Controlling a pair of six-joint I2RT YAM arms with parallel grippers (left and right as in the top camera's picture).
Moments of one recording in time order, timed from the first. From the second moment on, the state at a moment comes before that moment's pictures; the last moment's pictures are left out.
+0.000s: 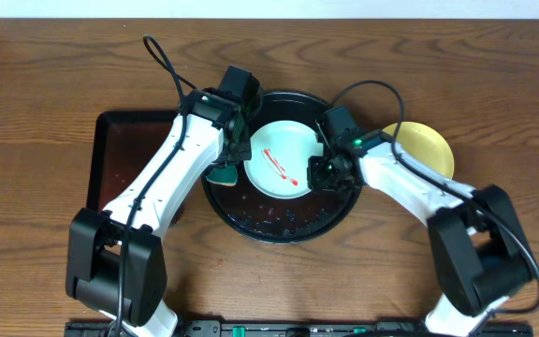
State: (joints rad) left arm -0.38 1.77 1.42 -1.06 -0.17 -0.49; right arm 0.49 1.85 1.15 -0.62 -0.25 0.49
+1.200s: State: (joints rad) left arm -0.38 1.77 1.42 -1.06 -0.17 -0.49; right arm 0.45 1.97 1.19 -0.32 -0.07 0.26
